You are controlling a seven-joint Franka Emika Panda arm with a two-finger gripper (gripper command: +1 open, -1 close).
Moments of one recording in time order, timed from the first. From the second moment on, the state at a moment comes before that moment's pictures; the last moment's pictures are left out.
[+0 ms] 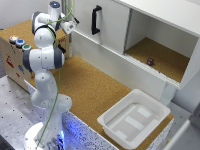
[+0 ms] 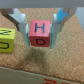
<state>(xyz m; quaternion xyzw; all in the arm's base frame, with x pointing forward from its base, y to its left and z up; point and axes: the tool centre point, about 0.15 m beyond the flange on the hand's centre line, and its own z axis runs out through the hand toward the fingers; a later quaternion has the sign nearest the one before) 0.391 0.440 0.462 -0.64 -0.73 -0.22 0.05</state>
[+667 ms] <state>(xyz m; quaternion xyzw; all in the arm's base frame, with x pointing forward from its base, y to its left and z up) 0.385 0.371 0.527 -0.73 -0.66 -0.20 0.06</state>
